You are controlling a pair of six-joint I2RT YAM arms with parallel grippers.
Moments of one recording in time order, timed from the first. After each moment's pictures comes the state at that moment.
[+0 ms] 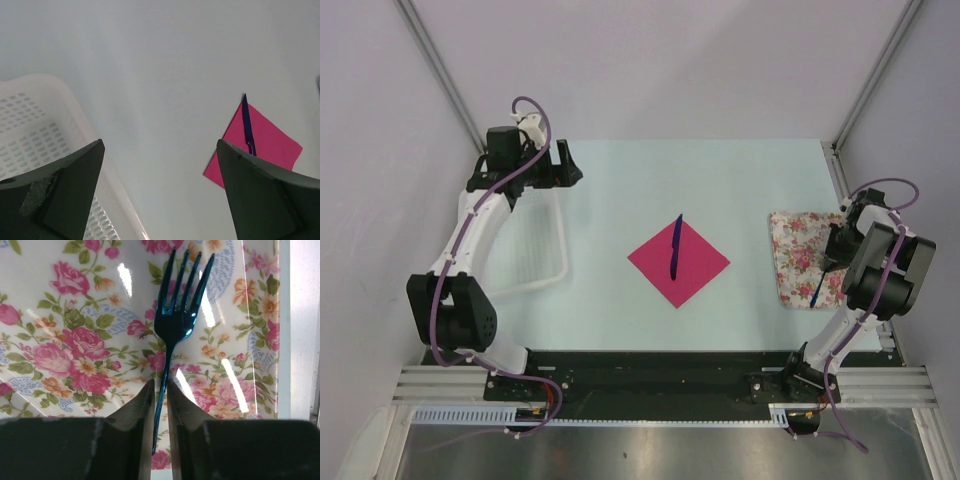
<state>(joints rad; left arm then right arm) -0.05 1.55 1.41 -0.43 0.34 -0.13 -0.45 1.85 1.22 -0.72 -0.04 -0.06</state>
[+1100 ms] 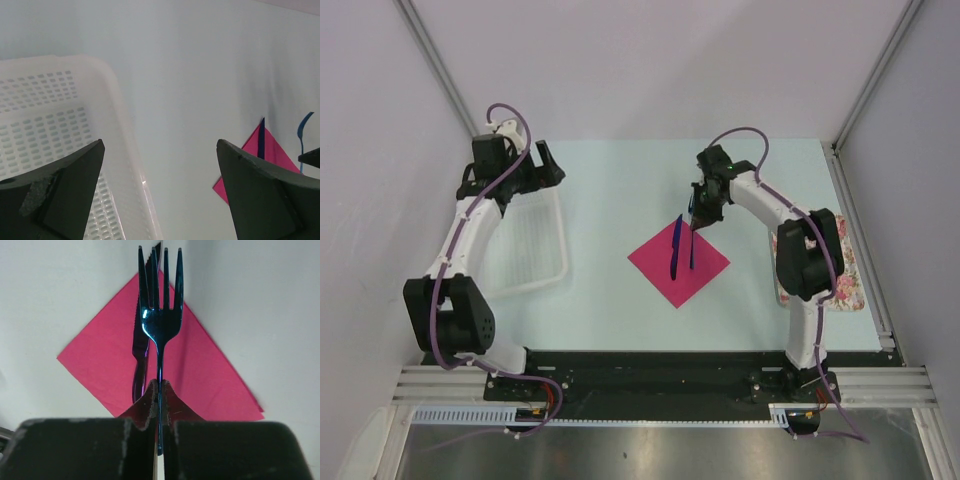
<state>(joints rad) 0.04 1.52 1.35 -0.37 0.27 -0.23 0.39 1.99 1.67 -0.79 -0.15 0.44</state>
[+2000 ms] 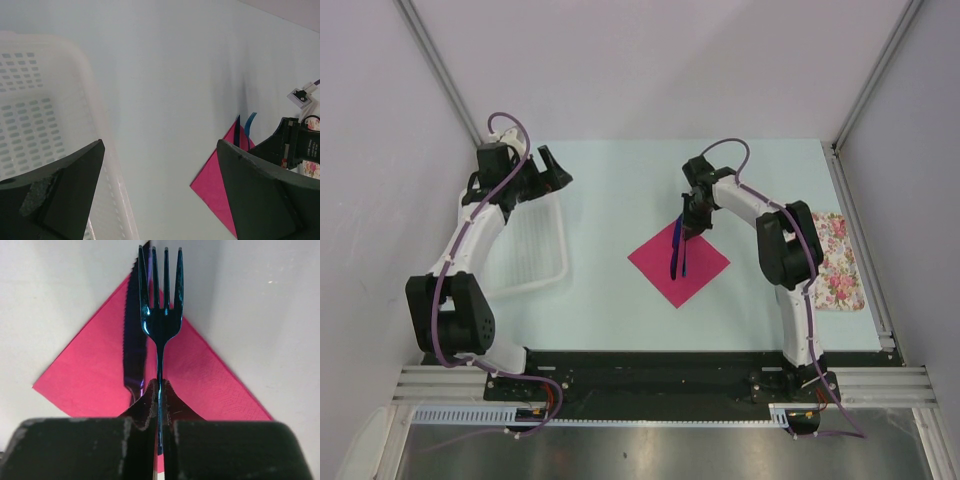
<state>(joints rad) 0.04 1.52 1.24 -0.28 0.35 -0.36 0.44 2.17 1.73 -0.79 -0.11 0.51</state>
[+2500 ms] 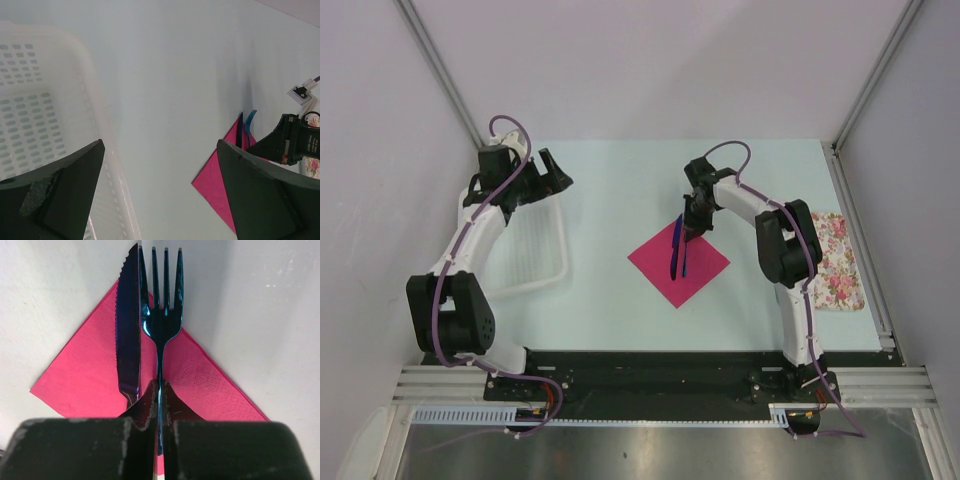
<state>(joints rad) 0.04 1.52 1.22 -0.27 0.35 -0.36 0.43 2.20 1.73 -0.79 -0.13 0.52</state>
